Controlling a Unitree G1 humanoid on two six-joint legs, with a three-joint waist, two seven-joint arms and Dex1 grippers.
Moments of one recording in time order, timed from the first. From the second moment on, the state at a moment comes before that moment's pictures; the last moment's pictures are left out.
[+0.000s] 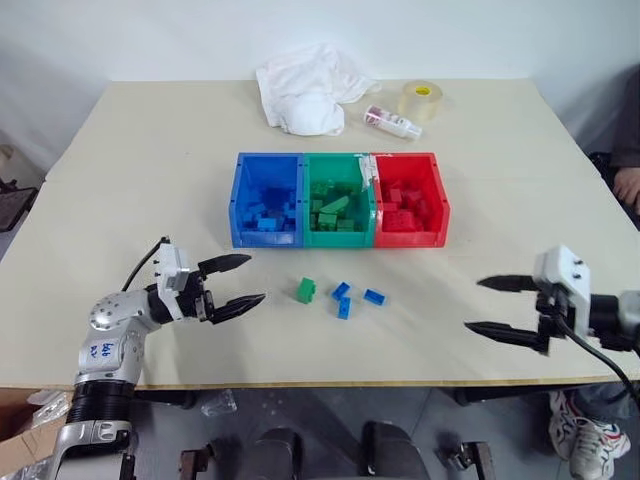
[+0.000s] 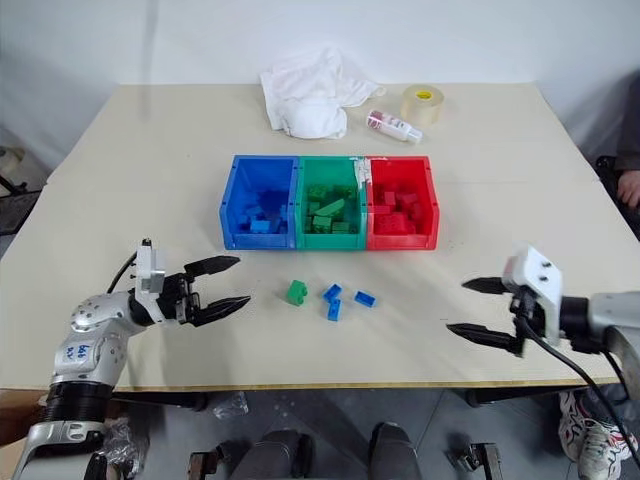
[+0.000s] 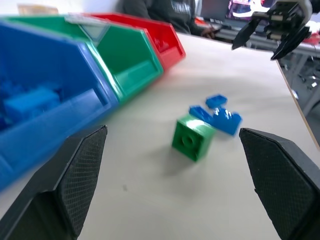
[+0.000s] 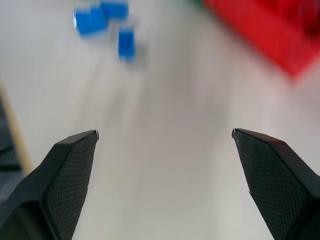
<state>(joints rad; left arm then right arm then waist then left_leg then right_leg) -0.31 0.56 0.17 0.27 -0.50 0.04 -1.24 -0.02 -1.01 -0.32 -0.18 0.47 0.47 1.23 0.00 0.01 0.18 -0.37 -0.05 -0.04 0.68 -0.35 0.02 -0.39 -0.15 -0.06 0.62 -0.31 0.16</state>
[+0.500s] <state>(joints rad) -0.30 0.54 0.18 0.27 -0.50 0.01 -1.23 -0.34 -0.83 0.07 -0.19 0.38 0.51 1.14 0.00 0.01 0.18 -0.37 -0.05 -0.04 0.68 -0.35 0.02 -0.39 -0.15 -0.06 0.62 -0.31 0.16</state>
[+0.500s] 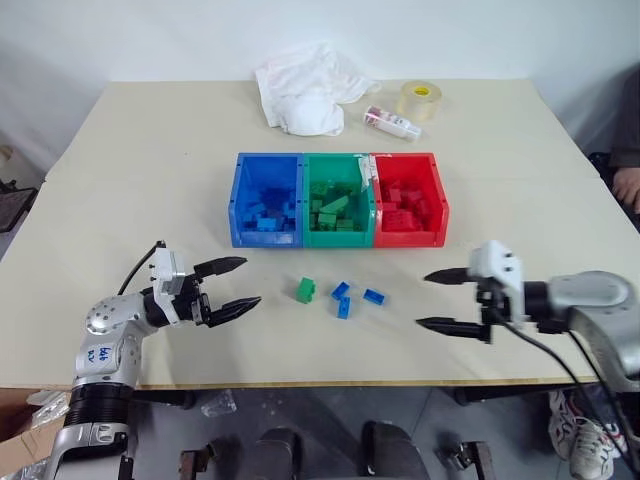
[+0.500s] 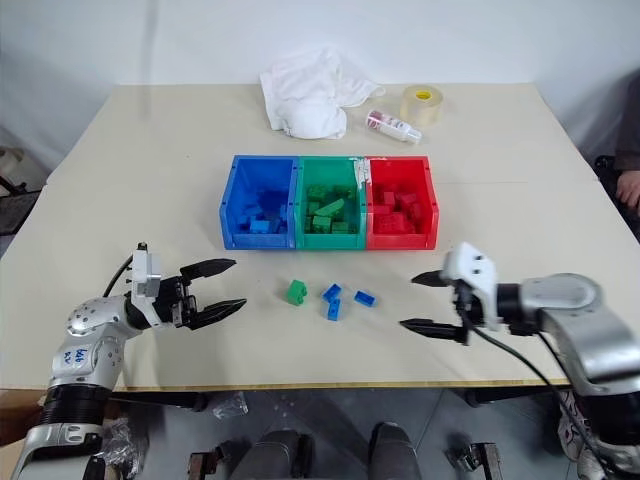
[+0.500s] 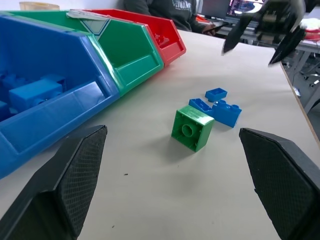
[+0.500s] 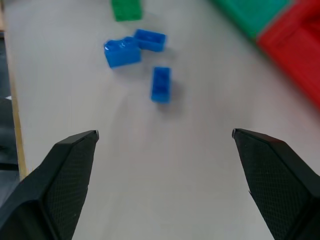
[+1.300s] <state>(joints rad) -0.11 0.53 0.23 0.05 -0.52 0.03 -1.11 -0.51 -0.68 0.20 -0.02 0.26 0.43 1.16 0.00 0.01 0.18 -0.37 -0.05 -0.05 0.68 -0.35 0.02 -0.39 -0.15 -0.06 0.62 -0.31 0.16</state>
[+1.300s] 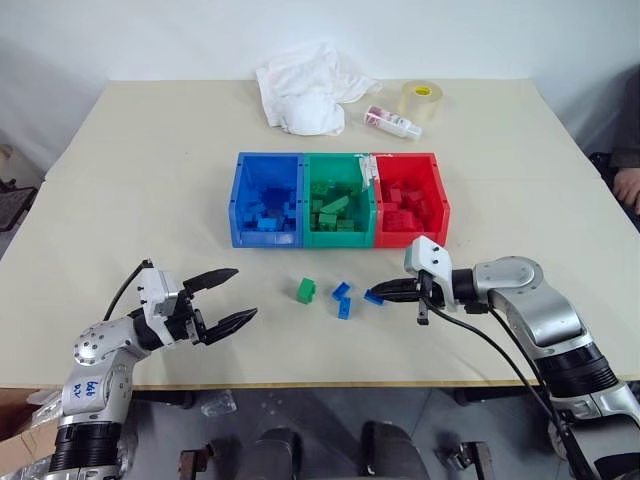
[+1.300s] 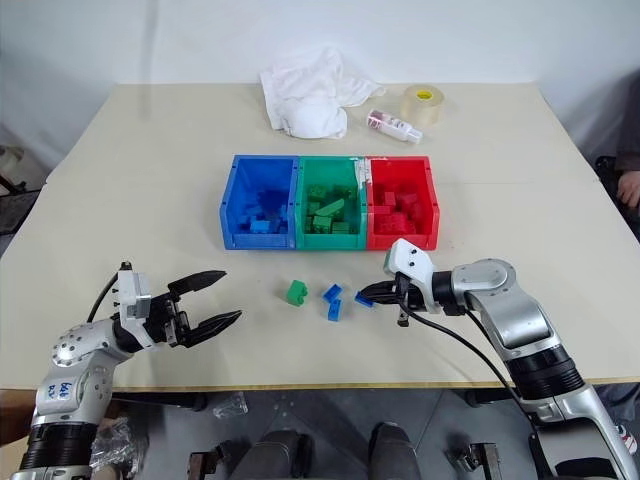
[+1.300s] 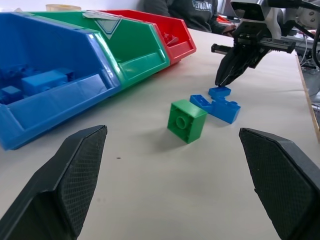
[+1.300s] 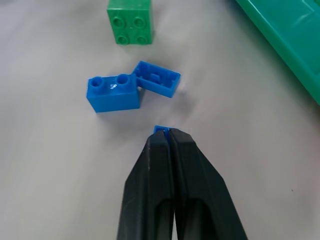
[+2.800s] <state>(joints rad) -0.11 0.53 0.23 0.01 -0.53 0.05 -1.08 -0.68 -0.59 0.25 0.00 0.21 0.53 1.11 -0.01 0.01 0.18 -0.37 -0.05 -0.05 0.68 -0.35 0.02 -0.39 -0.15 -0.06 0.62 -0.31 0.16</state>
